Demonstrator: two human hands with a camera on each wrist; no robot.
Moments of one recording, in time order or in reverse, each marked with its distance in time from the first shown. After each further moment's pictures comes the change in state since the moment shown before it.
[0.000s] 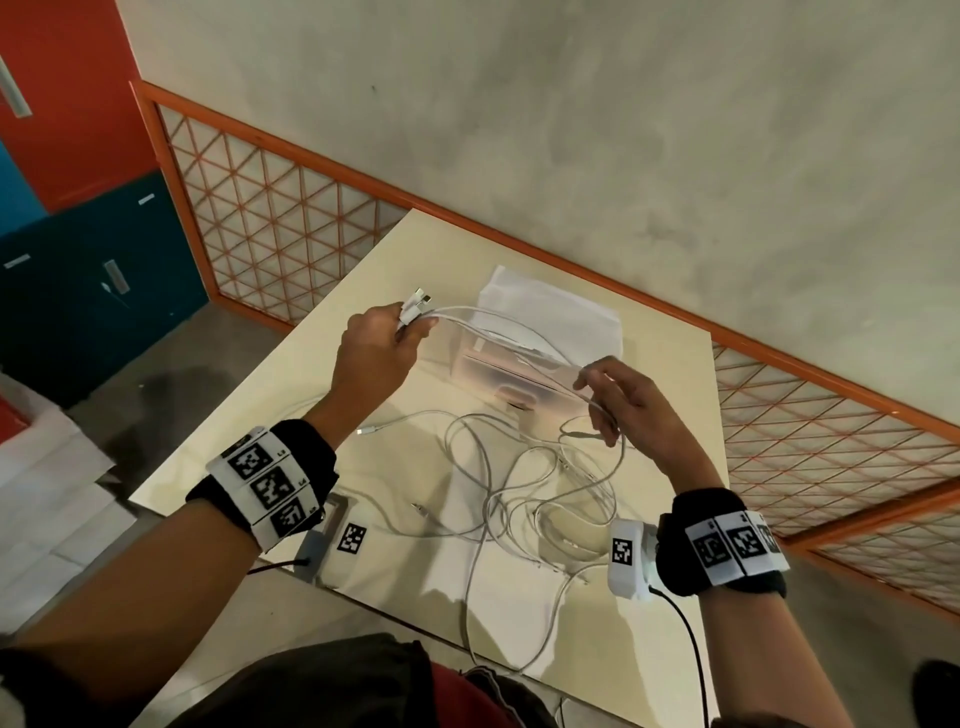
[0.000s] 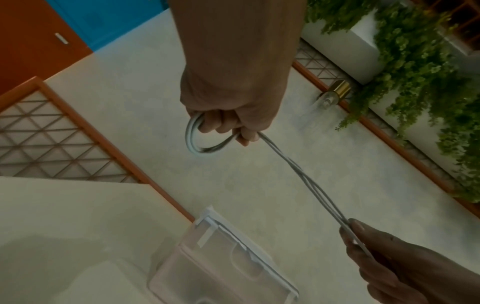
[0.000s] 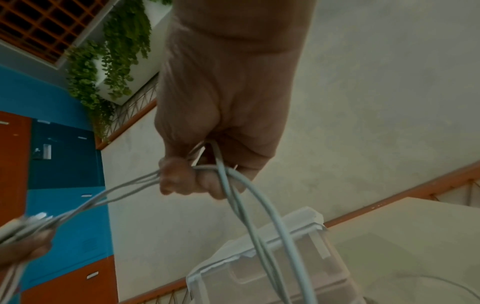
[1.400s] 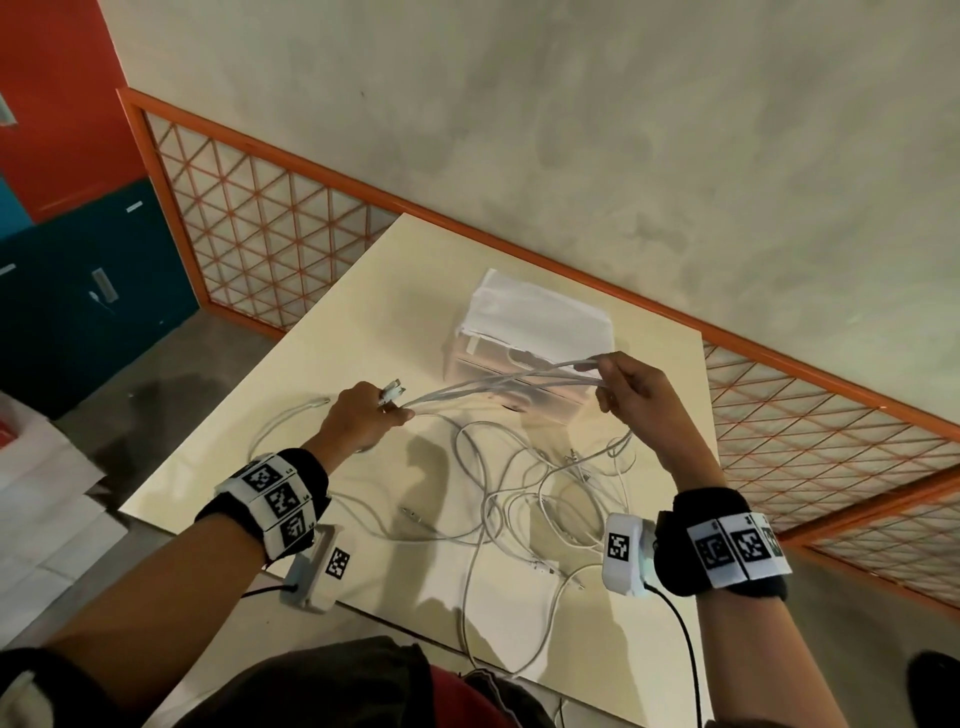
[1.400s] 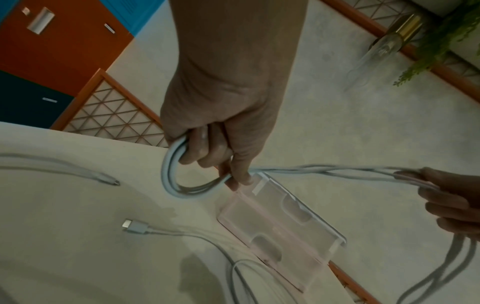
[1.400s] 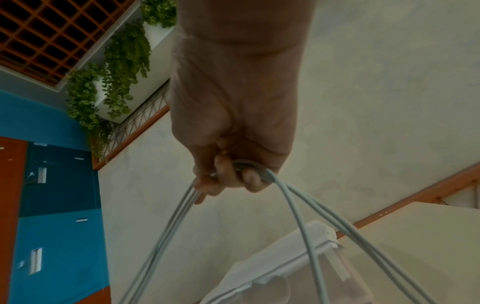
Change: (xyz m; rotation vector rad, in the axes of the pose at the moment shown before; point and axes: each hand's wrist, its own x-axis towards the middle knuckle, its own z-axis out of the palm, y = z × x) left_hand -0.023 -0.070 0.032 0.074 -0.408 -0.471; right_hand -0.002 -0.009 -0.007 -0.019 0.183 0.047
